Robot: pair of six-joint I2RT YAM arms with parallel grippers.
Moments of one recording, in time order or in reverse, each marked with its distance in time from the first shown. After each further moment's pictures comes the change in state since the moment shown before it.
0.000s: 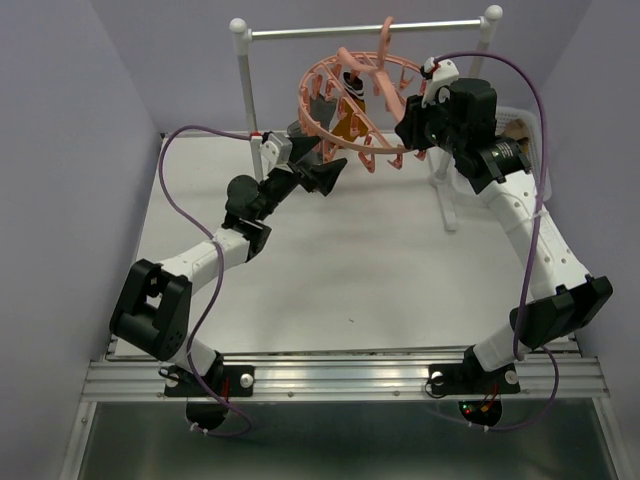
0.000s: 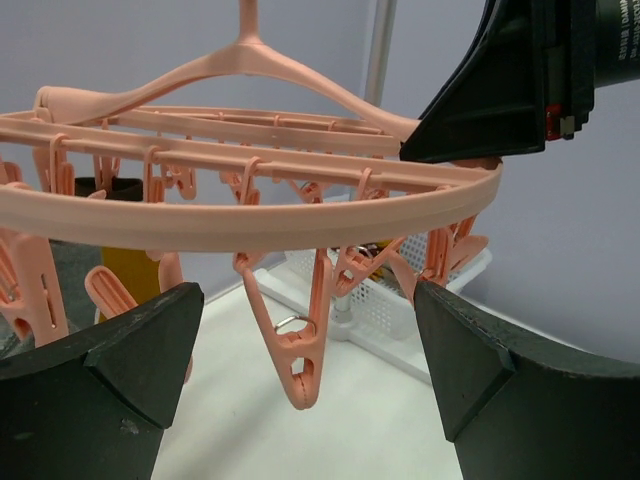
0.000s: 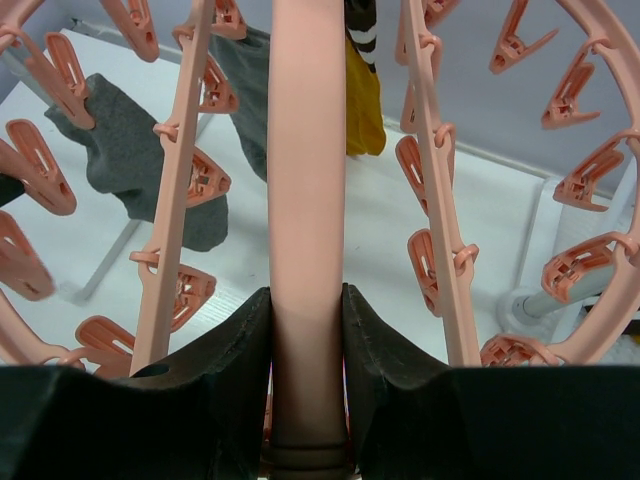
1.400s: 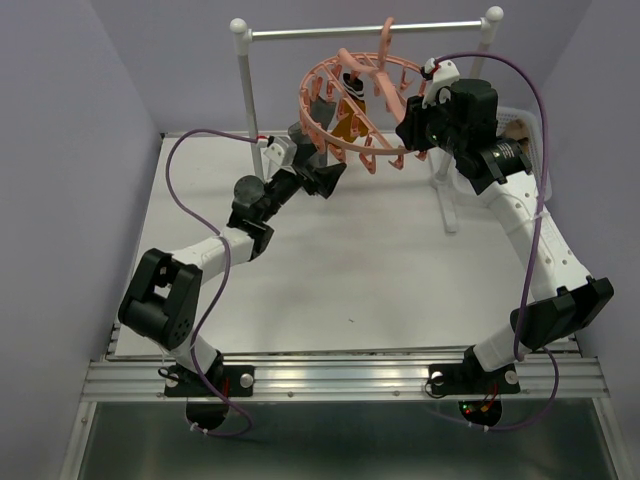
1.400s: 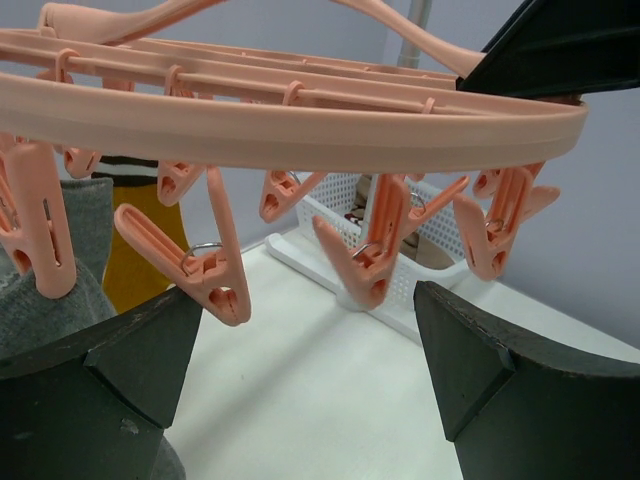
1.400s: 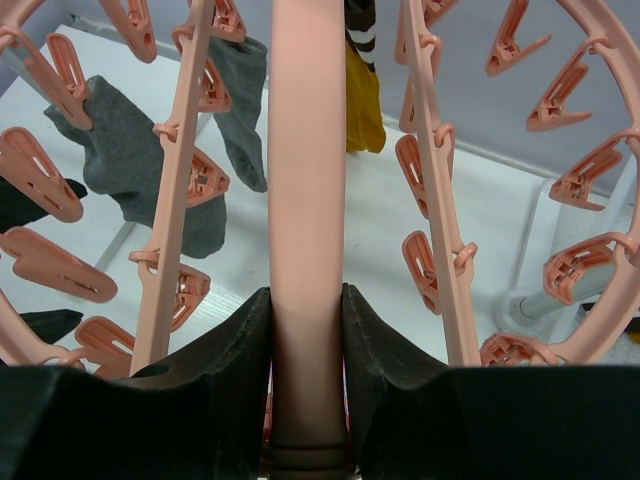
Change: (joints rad) left arm 0.016 0.067 -0.027 0.006 -0.017 0.007; right arm 0.000 -0.008 -0.002 -0.010 0.001 -0.008
